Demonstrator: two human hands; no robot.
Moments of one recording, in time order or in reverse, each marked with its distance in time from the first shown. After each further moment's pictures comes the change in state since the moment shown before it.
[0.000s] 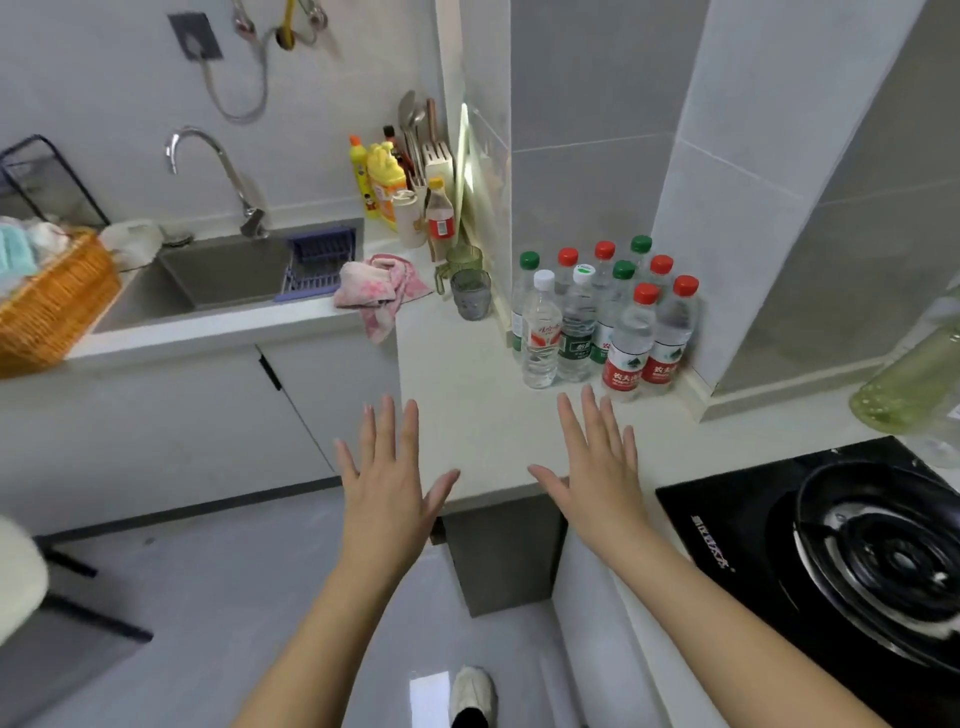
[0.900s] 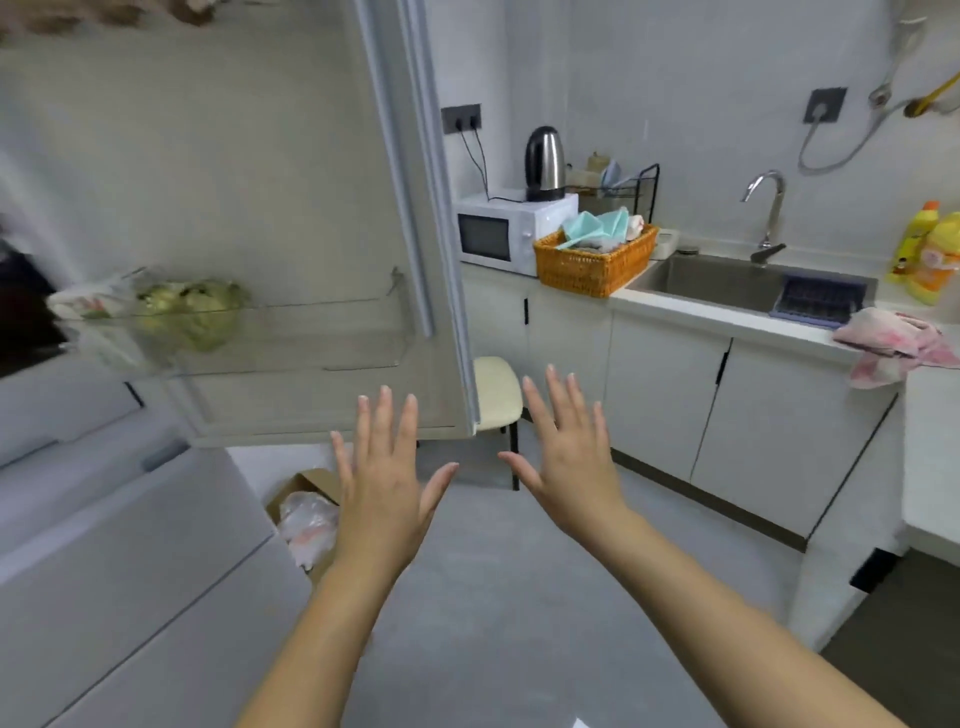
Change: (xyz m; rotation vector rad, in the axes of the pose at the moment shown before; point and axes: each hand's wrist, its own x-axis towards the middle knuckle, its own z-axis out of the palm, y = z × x) left_hand -0.512 -0.299 -0.221 0.230 0.385 -0.745; right_hand -0.335 -0.494 -0.010 0.294 -0.060 -1.027
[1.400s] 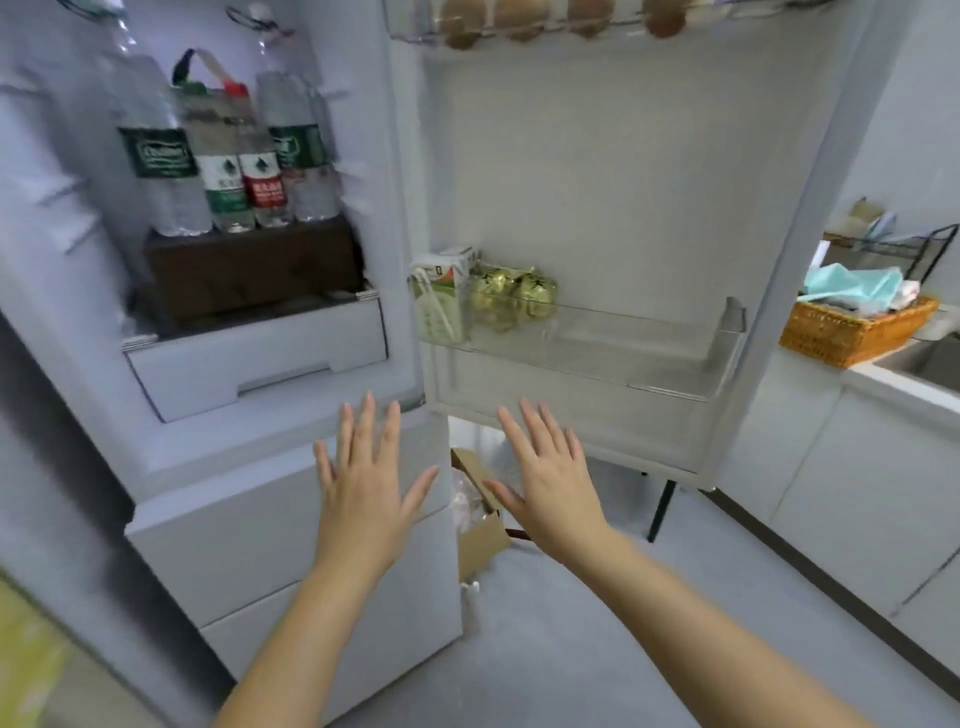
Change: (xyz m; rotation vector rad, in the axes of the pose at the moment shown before) left_hand -0.072 -0.256 -0.082 0.120 0.098 -0.400; right_hand 0.055 -0.267 0.101 0.150 -0.150 -0.448
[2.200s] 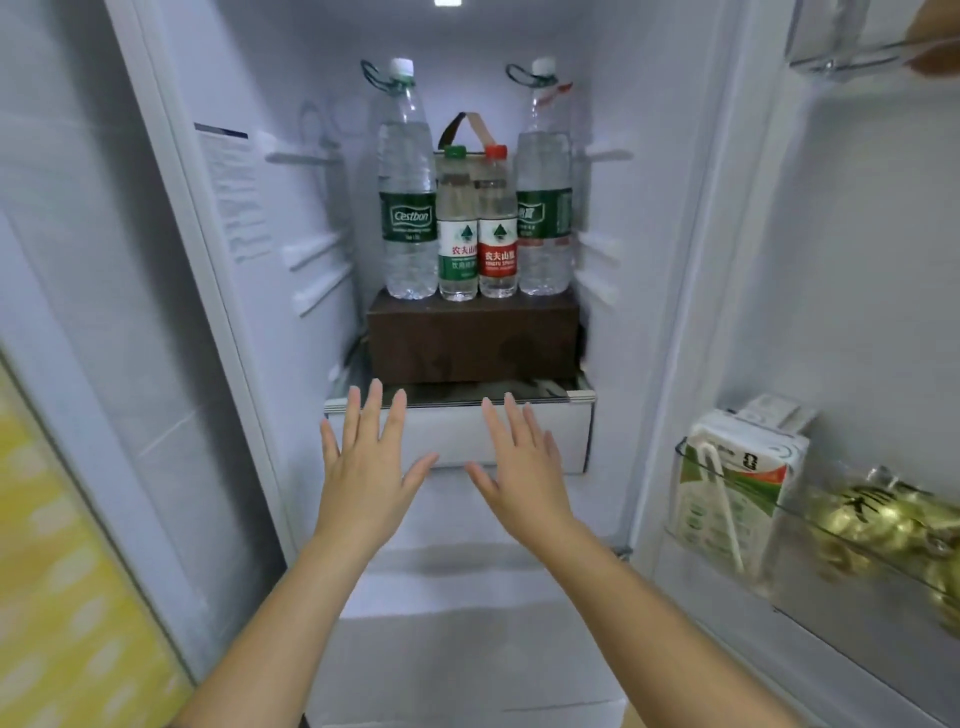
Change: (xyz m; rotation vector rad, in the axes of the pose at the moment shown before) left_hand 0.176 -0.214 -0.027 0.291 0.156 -0.363; right_hand 0.314 -0.159 0.124 0.255 -0.092 -0.333
